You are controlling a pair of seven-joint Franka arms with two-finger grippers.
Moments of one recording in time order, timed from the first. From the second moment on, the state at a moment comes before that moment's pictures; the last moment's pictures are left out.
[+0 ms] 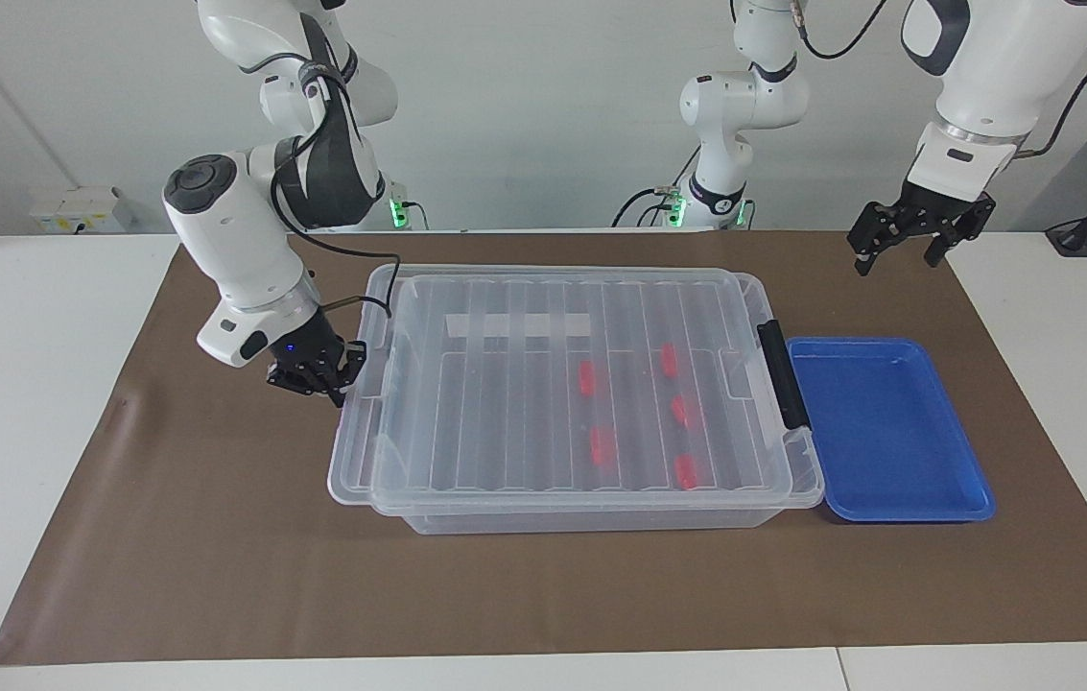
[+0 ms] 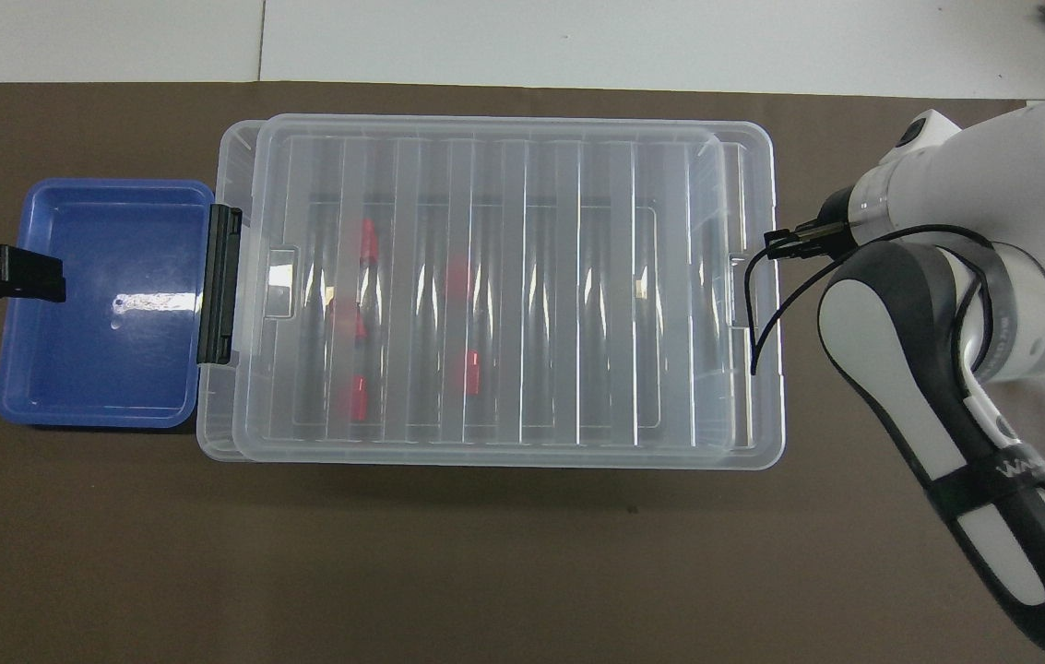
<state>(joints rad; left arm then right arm) -0.03 -0.05 -0.02 -1.65 0.06 1.66 -0.08 0.12 0.21 0.01 -1.75 0.13 2.08 -0.11</state>
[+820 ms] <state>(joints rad) -0.03 -0.05 -0.02 -1.65 0.06 1.66 -0.08 0.14 0.21 0.01 -1.76 0.16 2.08 -0.11</state>
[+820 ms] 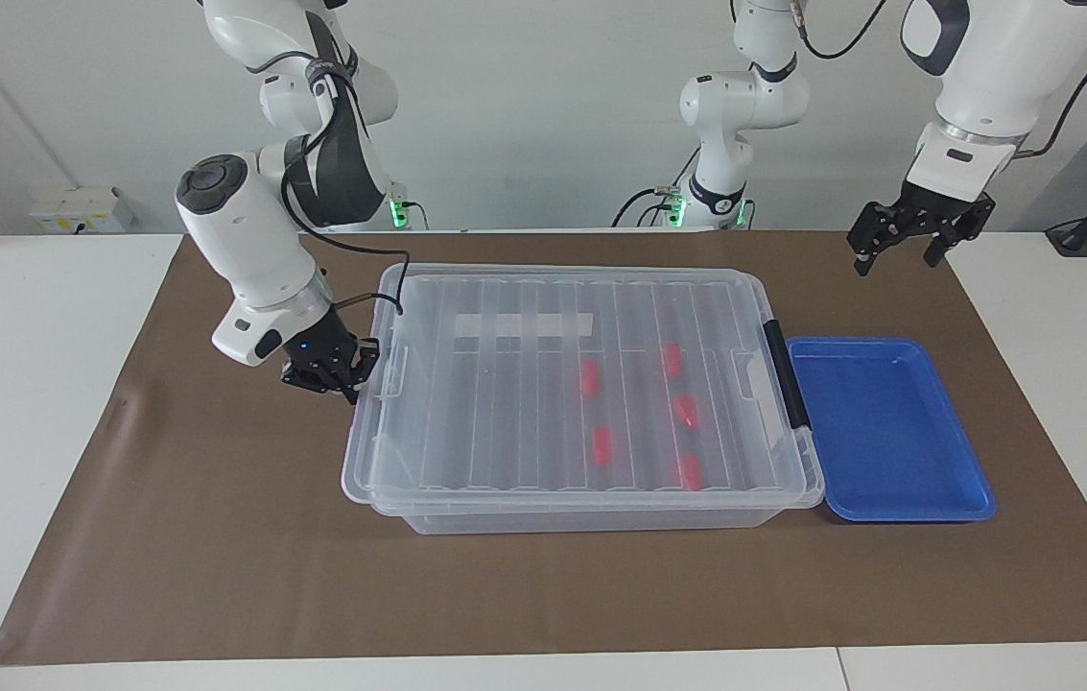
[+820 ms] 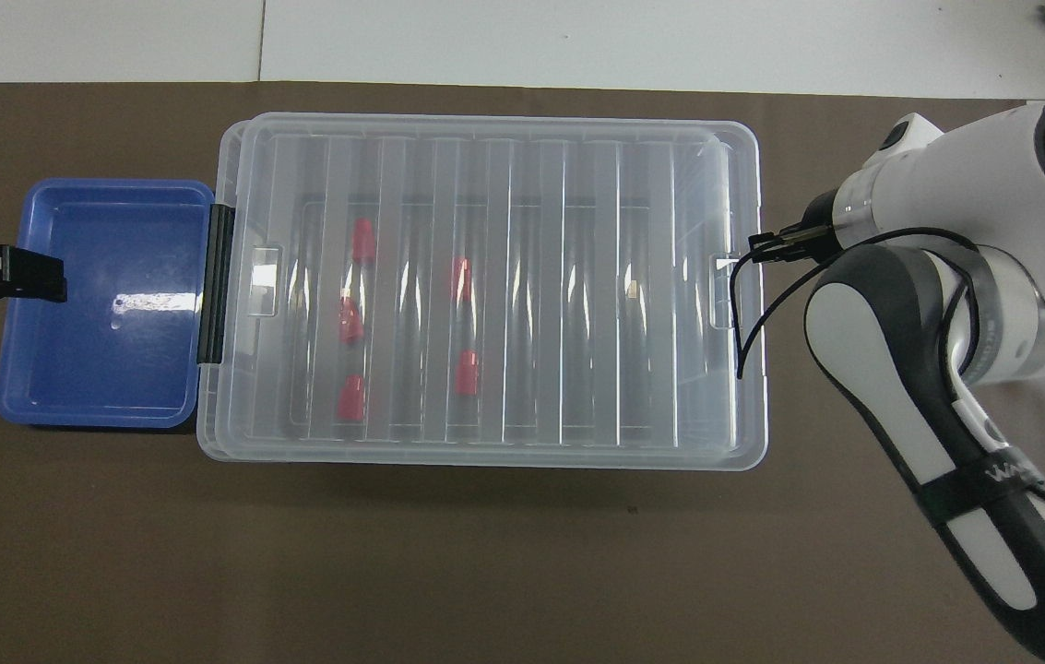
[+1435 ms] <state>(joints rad) -0.03 -0.05 -0.02 -1.65 0.06 1.66 -0.08 0.14 0.21 0.01 -1.76 0.17 2.08 -0.11</state>
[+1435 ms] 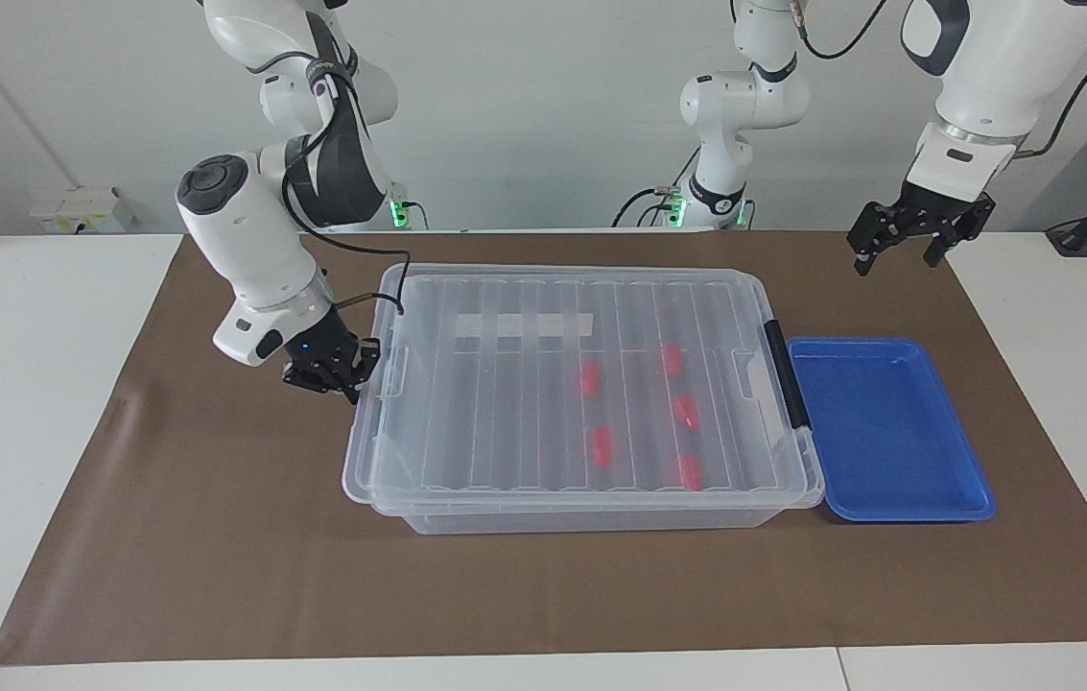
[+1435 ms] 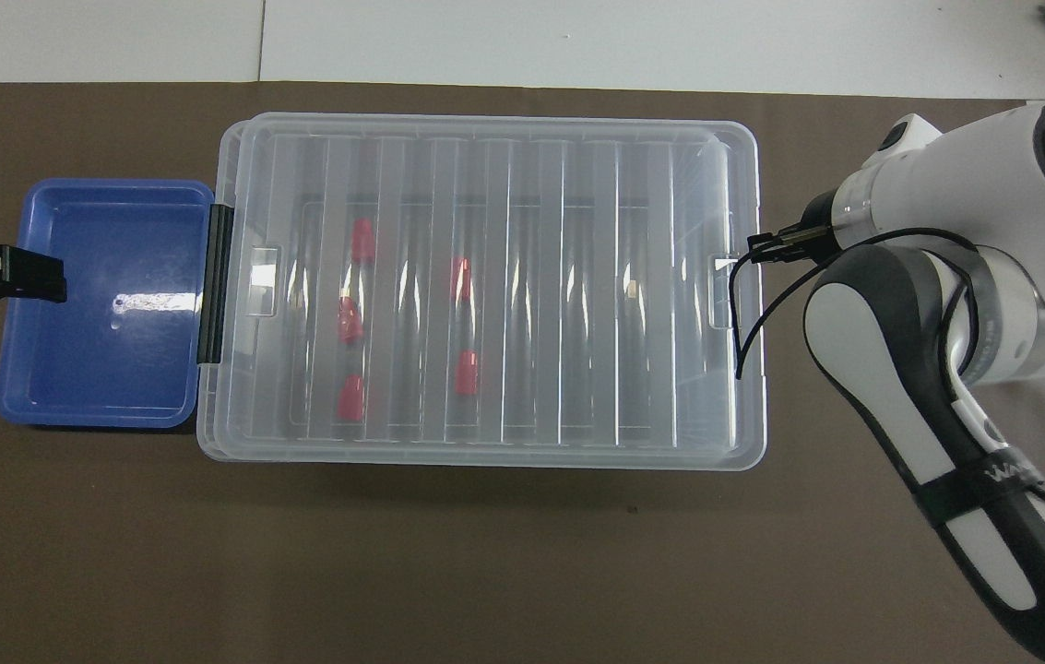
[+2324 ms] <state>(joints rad) -0.03 -0.05 -0.02 -1.65 0.06 1.66 -0.08 0.13 0.19 -0.01 -1.75 0.02 2.04 -0.04</state>
